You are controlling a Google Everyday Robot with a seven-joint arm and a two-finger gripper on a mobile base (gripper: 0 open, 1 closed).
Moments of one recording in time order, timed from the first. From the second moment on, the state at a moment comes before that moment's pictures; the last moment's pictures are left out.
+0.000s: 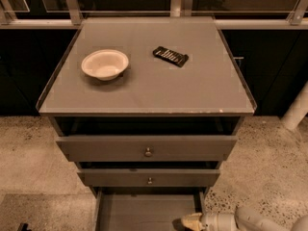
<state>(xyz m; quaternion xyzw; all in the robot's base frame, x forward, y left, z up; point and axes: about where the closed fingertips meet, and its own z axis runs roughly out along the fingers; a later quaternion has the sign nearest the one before) 0.417 -0.164 0.211 -0.23 0.82 0.46 0.26</state>
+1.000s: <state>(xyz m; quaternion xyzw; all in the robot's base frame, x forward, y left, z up) 0.464 -0.158 0.260 -0.26 0.79 0.42 0.36</state>
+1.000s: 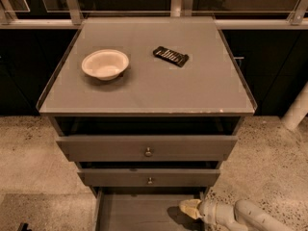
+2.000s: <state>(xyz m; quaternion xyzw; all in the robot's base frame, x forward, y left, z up) 0.464 -0.158 0.260 -0.26 0.79 0.42 0.36</state>
